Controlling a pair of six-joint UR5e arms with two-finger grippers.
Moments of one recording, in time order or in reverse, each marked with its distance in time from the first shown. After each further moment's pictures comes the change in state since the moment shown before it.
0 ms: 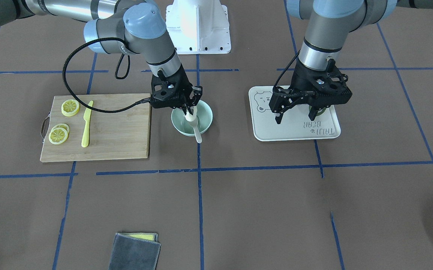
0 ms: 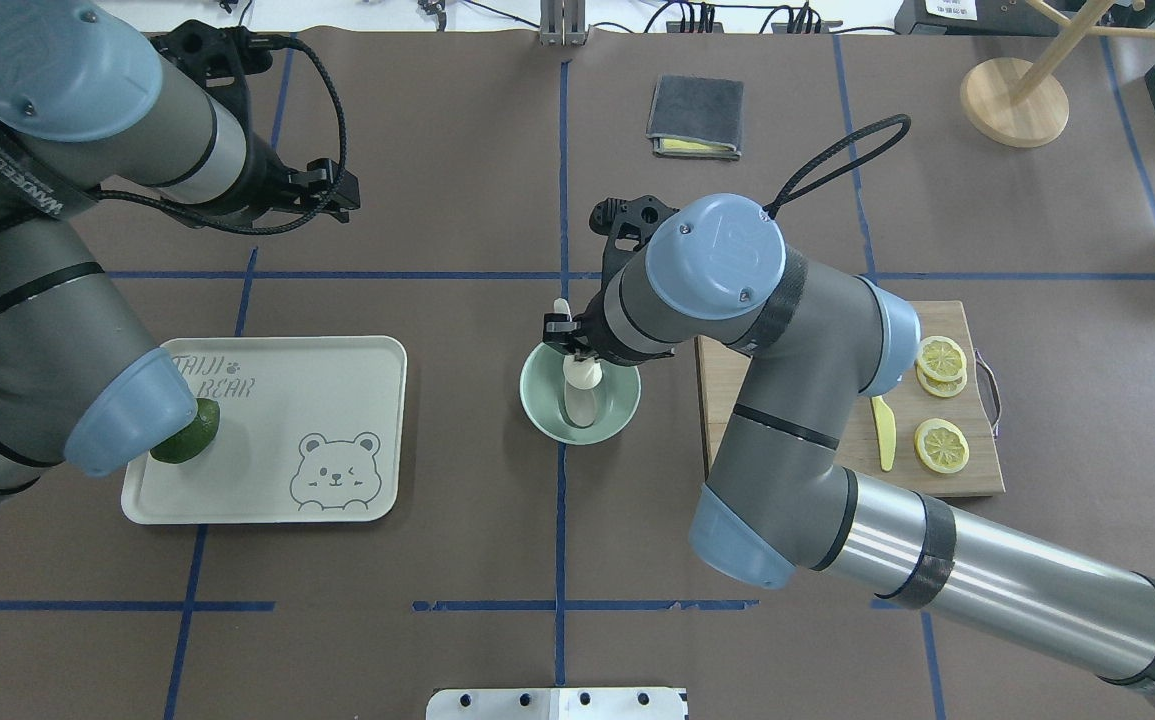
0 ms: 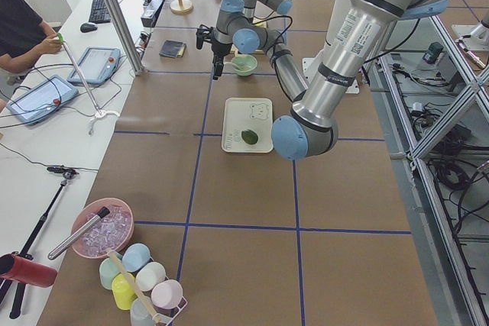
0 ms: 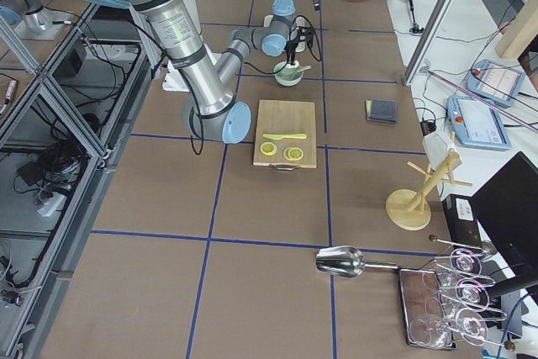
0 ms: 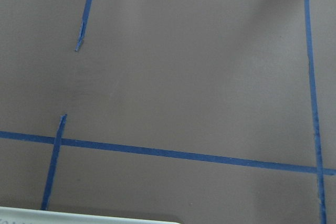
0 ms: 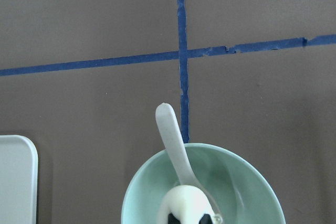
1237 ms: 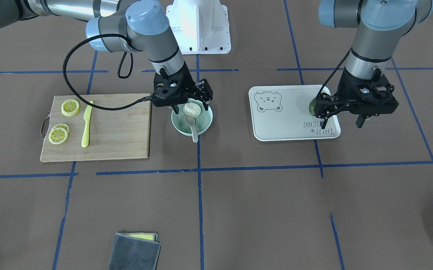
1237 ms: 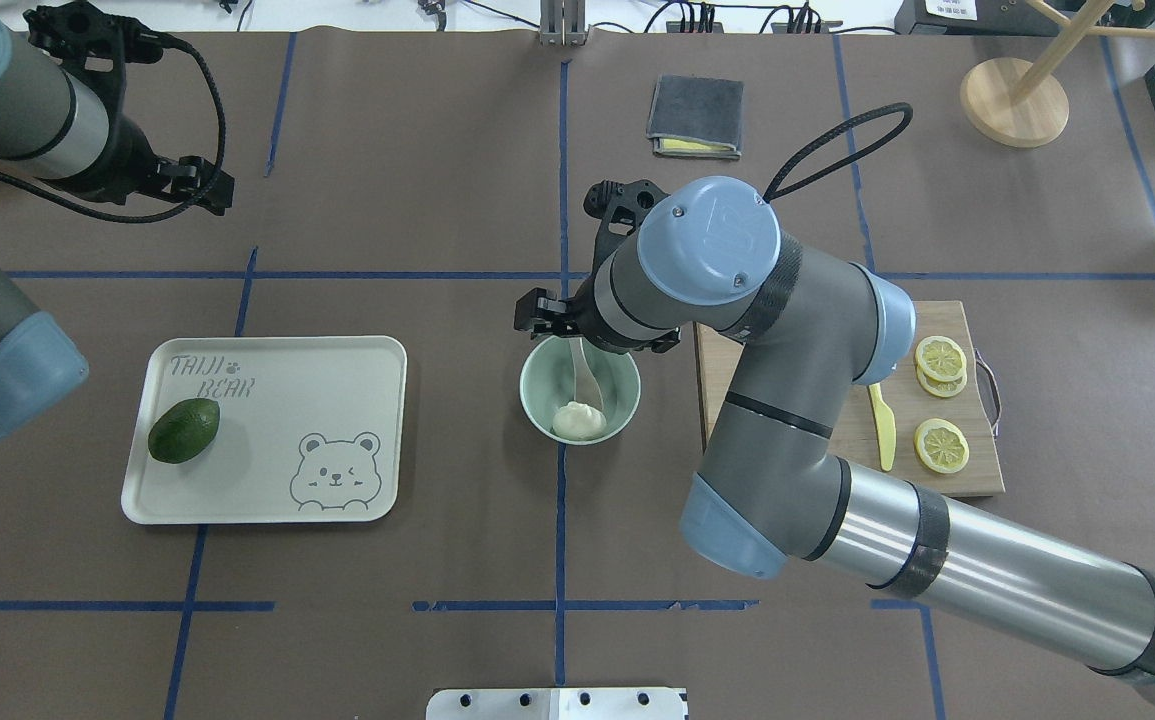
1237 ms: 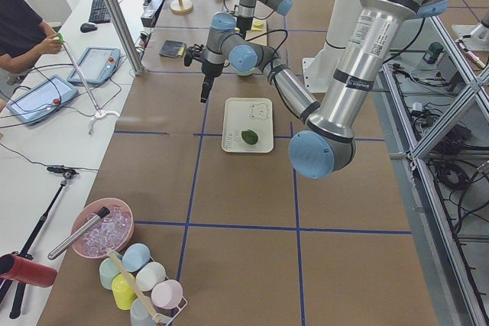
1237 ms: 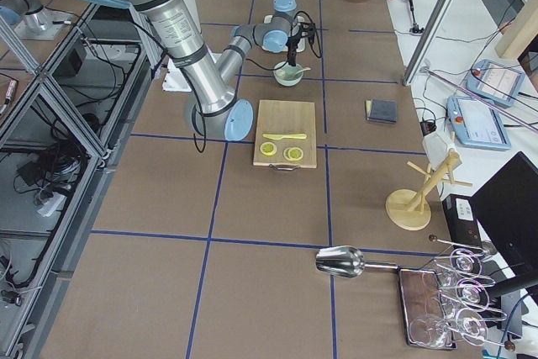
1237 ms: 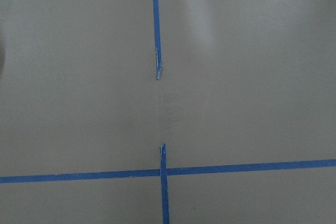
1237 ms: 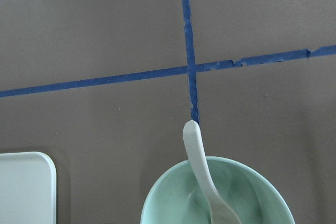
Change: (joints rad) left arm -0.132 0.136 -0.010 -0.005 -0.062 0.322; right arm 0.020 0.014 0.004 -0.001 0.001 0.026
